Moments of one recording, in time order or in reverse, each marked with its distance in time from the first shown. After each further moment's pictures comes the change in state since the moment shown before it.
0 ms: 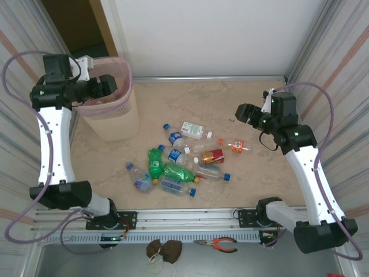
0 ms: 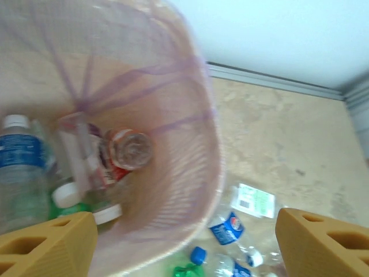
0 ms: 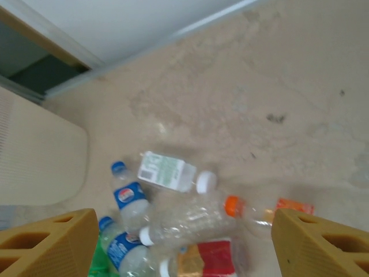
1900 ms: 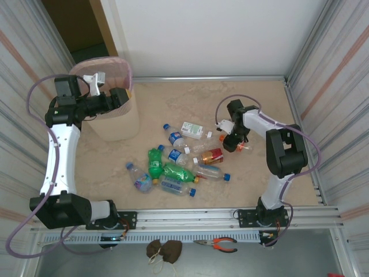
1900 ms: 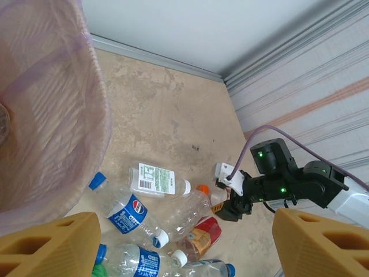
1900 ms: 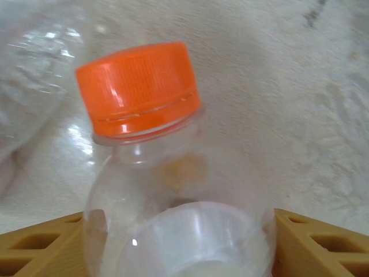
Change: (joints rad) left arm 0.000 -0.165 -0.437 0.357 0.402 -0.167; right arm 0.077 0.775 0.018 -0.057 0.181 -1.123
